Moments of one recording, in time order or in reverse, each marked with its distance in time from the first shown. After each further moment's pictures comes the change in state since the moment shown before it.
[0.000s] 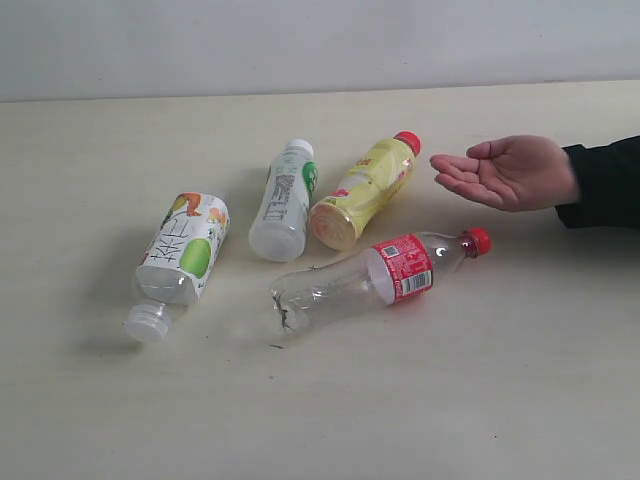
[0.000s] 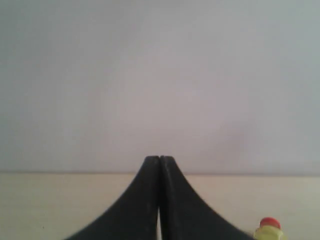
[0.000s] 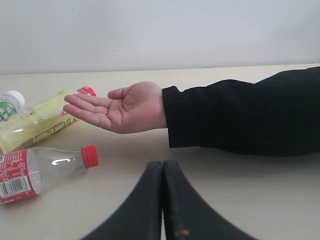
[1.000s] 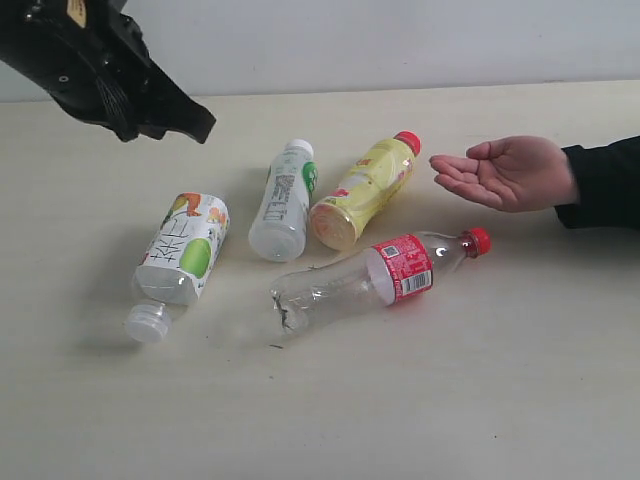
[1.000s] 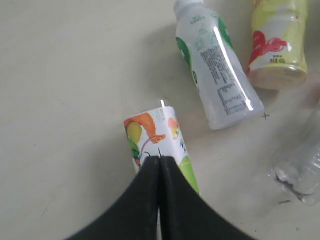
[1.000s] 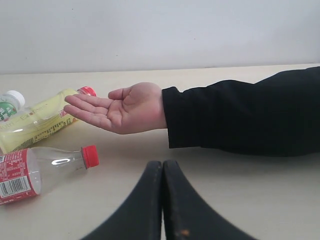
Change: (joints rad) left arm -0.445 0.597 -0.563 -0.547 0.966 0.816; right arm 0.000 0.000 0.000 0.000 0.000 0.000
